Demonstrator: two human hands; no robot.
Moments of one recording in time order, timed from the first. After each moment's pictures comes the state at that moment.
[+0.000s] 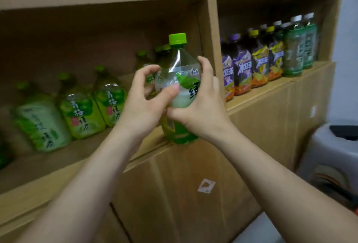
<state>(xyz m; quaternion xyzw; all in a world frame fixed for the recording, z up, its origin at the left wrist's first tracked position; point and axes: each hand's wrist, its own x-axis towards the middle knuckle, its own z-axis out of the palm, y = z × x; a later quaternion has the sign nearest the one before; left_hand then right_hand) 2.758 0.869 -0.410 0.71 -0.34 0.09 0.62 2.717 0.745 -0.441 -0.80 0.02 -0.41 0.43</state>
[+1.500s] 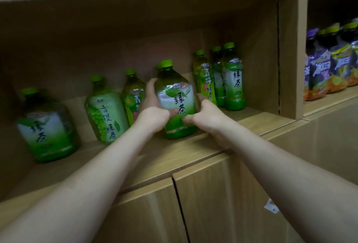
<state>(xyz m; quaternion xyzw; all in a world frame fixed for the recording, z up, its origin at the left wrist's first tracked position) 2.888 0.981 -0.430 0.84 -0.19 0.21 0.46 2.863 0.838 -0.460 -0.83 0.00 -0.18 0.53</state>
